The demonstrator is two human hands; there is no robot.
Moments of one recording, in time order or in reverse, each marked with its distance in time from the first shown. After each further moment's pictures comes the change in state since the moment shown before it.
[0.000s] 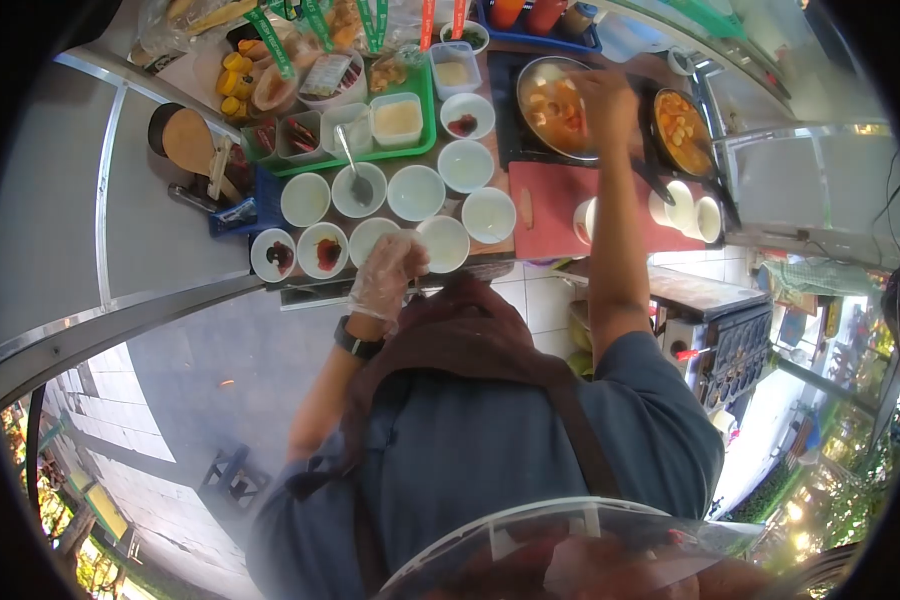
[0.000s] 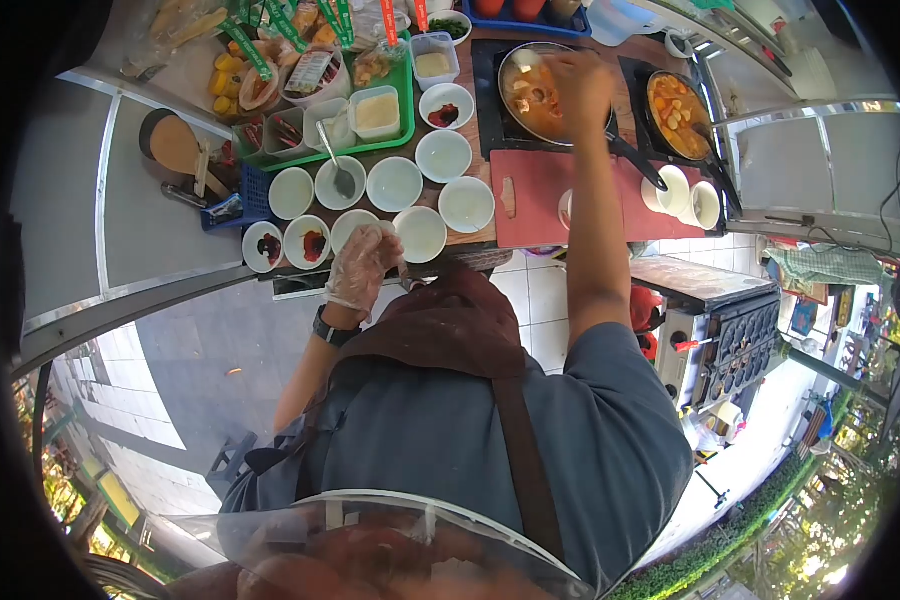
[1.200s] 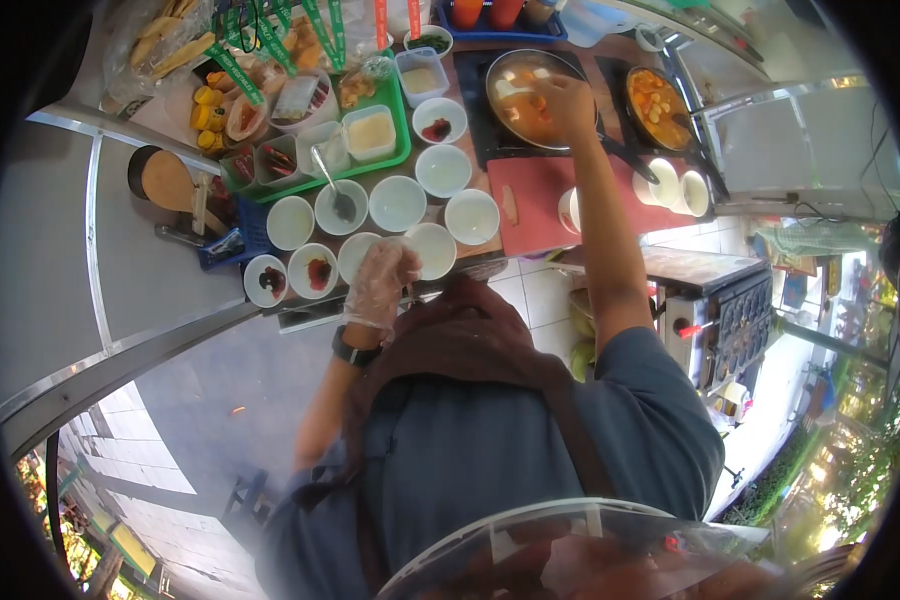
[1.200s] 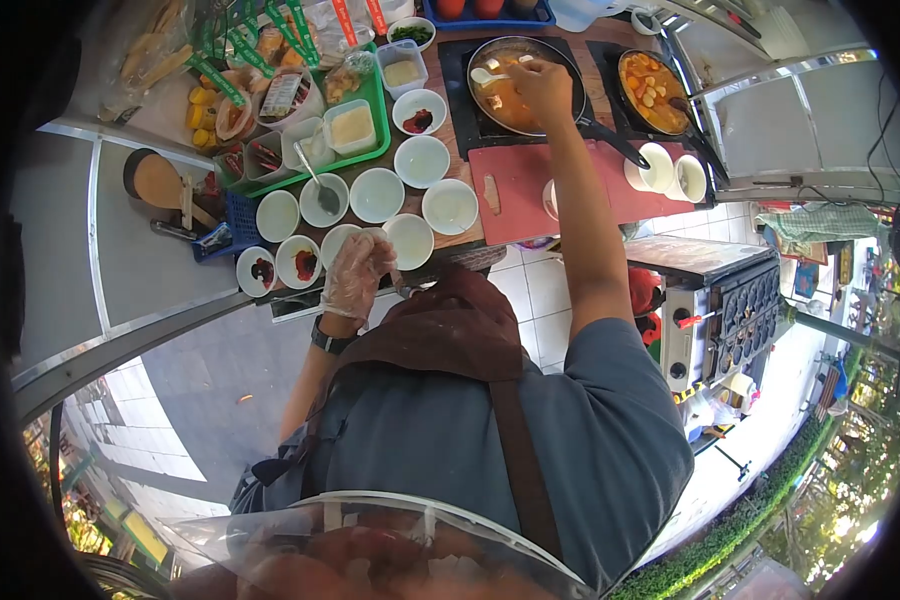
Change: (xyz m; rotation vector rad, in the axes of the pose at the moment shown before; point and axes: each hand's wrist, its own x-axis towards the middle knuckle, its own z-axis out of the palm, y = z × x) left_hand 0.005 0.005 0.007 0.059 -0.027 -0.021; right_hand -0.018 0.006 0.009 0.295 -0.258 0.622
